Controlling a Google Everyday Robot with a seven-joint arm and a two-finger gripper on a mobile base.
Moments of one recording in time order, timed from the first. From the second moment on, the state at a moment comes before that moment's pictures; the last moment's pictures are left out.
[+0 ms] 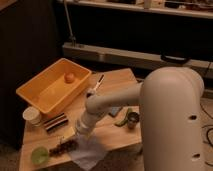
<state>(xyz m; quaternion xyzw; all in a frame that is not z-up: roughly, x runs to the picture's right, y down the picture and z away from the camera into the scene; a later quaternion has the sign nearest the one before) -0.172 0.257 0.753 -0.54 0.02 0.53 0.66</state>
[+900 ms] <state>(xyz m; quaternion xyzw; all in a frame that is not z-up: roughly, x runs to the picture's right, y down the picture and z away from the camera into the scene) -0.191 0.258 0.753 -0.56 0.01 0.50 0.66</state>
